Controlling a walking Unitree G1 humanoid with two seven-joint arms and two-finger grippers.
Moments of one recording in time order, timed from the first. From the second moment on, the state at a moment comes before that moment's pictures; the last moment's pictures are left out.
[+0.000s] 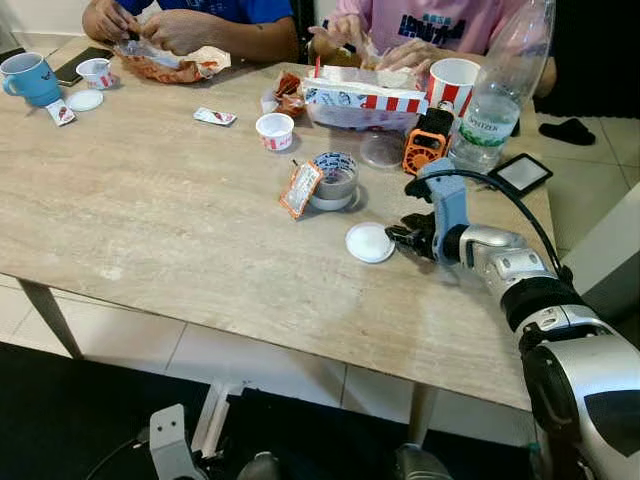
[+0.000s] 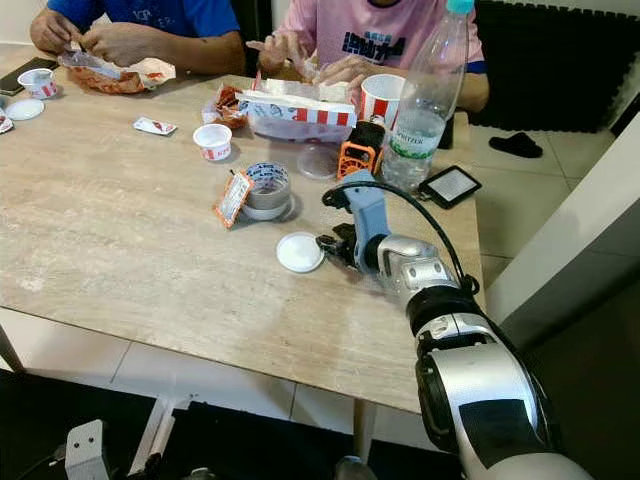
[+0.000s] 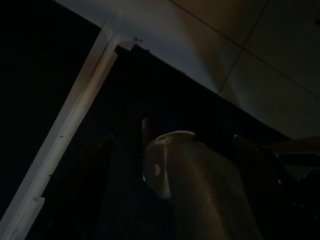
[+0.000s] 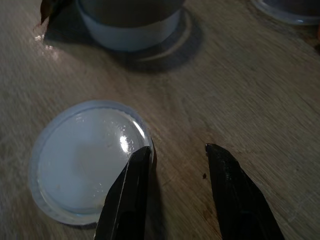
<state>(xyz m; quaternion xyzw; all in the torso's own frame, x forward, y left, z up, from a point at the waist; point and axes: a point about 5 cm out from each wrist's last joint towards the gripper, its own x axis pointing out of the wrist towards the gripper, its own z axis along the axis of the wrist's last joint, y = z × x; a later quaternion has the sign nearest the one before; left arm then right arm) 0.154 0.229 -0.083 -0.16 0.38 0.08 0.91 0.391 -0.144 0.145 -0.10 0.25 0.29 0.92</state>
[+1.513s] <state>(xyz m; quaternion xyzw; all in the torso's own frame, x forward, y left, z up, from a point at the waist) 0.174 0.262 -0.064 -0.21 0.30 0.17 0.91 0.388 -0.142 0.152 0.13 0.18 0.33 0.92</state>
